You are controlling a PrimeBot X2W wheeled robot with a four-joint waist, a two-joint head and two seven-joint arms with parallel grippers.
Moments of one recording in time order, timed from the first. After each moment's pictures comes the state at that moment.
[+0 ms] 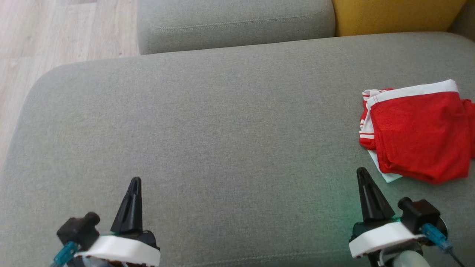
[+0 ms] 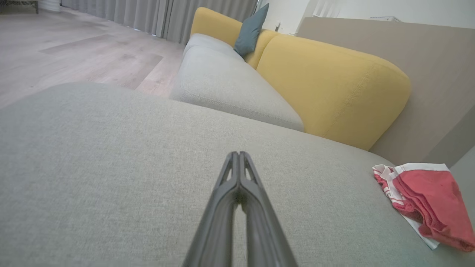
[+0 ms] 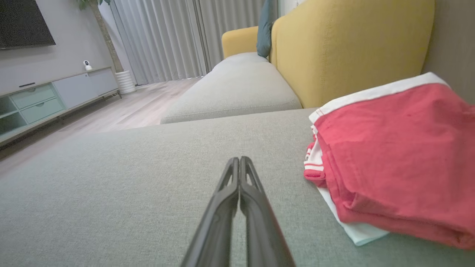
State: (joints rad) left arm 0.11 0.04 -0.12 0.13 -0.38 -0.09 -0.25; right arm 0.03 -0.05 0.09 0.27 0.14 0.13 -0.24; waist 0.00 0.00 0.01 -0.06
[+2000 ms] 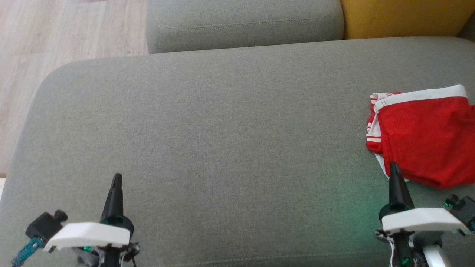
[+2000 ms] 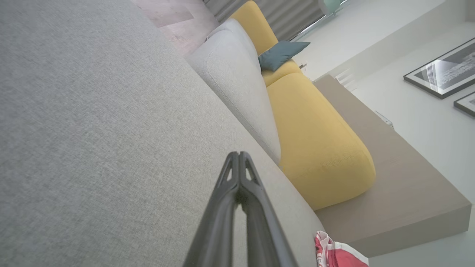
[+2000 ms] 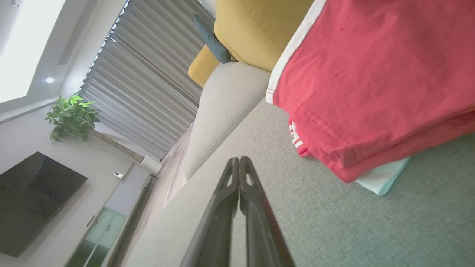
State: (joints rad) left arm 0.04 0.05 -0.05 0.20 -0.99 -0.11 -0.09; right arm -0.01 -0.06 0.02 0.27 0.88 0.13 -0.10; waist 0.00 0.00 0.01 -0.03
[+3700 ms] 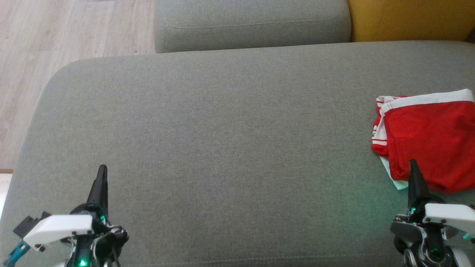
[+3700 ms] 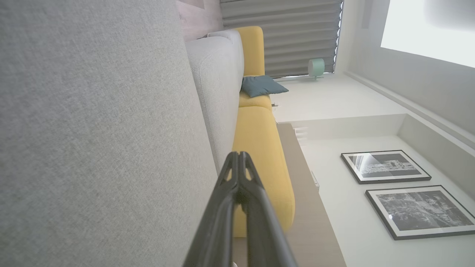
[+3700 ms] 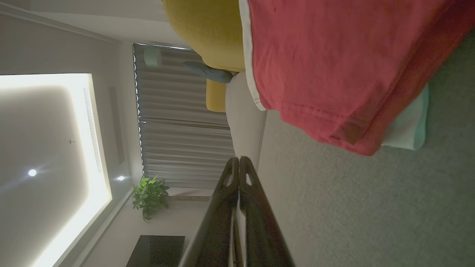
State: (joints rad) left arm -0.03 0.05 0.03 0.26 -1.51 -0.12 0.05; right arm -0.04 -0.06 -0.07 0.27 1.50 0.13 0.05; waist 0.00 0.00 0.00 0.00
